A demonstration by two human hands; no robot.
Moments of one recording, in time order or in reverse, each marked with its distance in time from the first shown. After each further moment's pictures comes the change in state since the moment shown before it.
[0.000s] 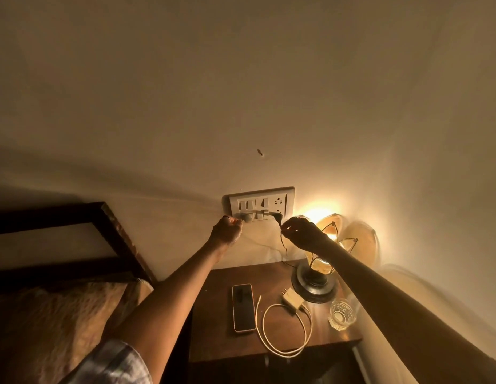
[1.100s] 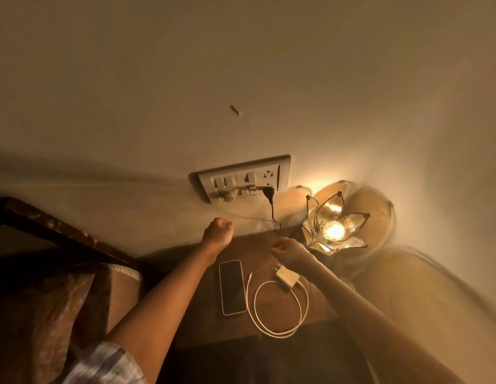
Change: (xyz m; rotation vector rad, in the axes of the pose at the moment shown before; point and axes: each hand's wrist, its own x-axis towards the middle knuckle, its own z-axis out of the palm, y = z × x) left_hand 0.131 -0.057 0.082 0.062 -0.091 -0.291; right_hand 0.083 0.117 0.110 0.212 -0.252 0.328
